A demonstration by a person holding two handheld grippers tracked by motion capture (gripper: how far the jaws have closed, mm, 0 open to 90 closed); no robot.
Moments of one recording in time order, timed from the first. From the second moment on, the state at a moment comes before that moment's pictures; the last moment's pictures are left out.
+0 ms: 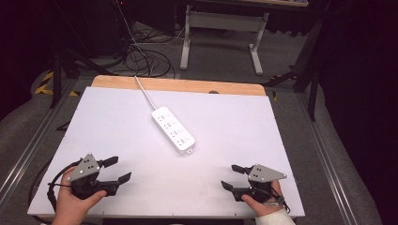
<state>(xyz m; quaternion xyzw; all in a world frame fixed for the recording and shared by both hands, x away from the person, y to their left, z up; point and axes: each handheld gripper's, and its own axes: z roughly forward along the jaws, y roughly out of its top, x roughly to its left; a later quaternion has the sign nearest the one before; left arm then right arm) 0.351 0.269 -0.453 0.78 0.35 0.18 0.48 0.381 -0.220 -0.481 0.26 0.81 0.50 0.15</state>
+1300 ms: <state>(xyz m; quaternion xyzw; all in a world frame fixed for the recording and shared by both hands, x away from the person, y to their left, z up) 0.426 0.236 -0.393 0.82 0.32 0.17 0.45 0.377 -0.221 -0.484 0.26 0.81 0.50 0.15</state>
